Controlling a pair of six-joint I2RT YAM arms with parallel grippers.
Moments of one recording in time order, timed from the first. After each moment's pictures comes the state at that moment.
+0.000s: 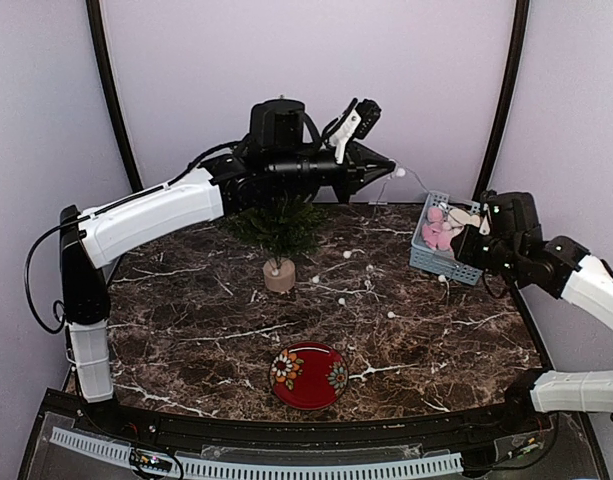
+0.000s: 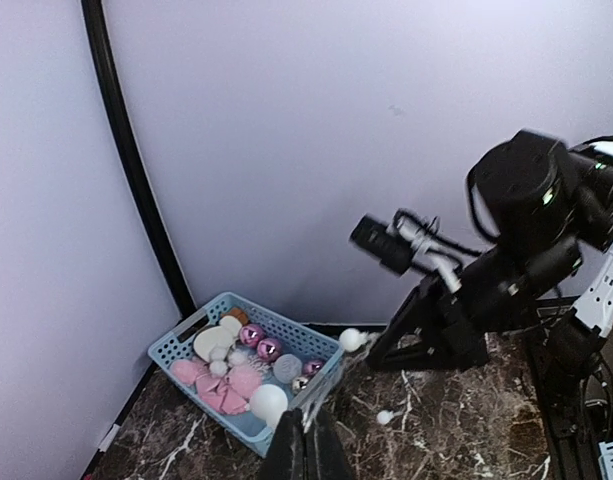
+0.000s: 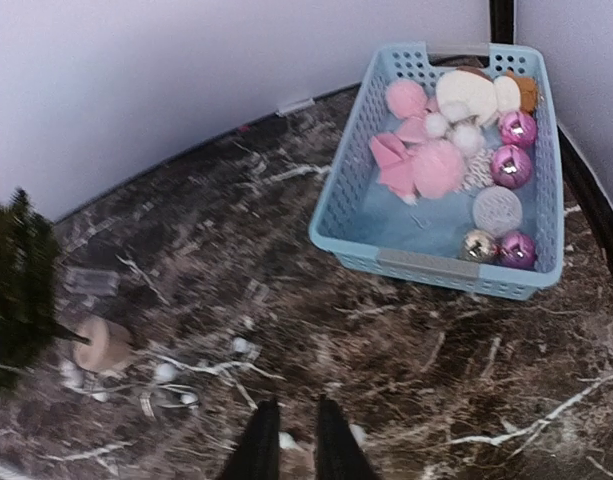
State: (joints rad) left arm -0.90 1.97 1.99 -0.10 0.41 0.20; right arm 0.50 0.94 0.90 -0.50 0.27 0.60
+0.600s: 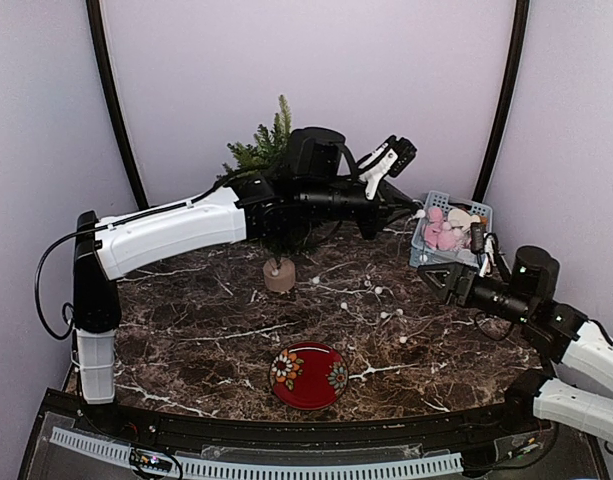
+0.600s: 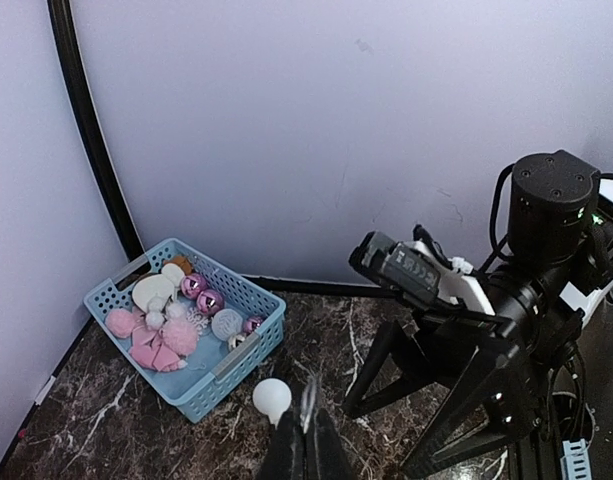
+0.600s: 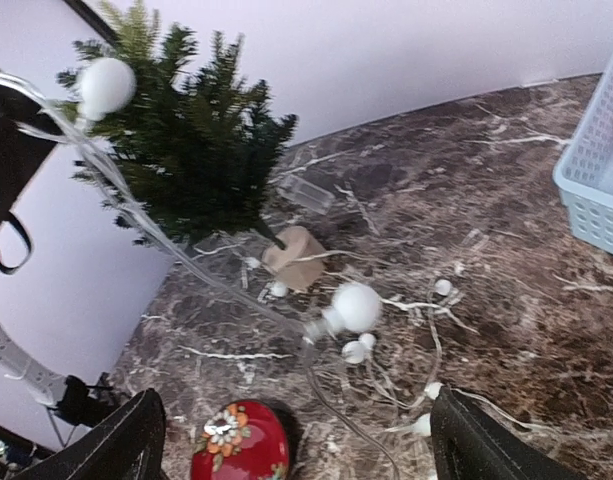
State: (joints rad) left arm -1.04 2.02 1.98 -0.17 0.30 0.13; right arm 0.52 0.62 0.40 -0.04 -0.25 0.60
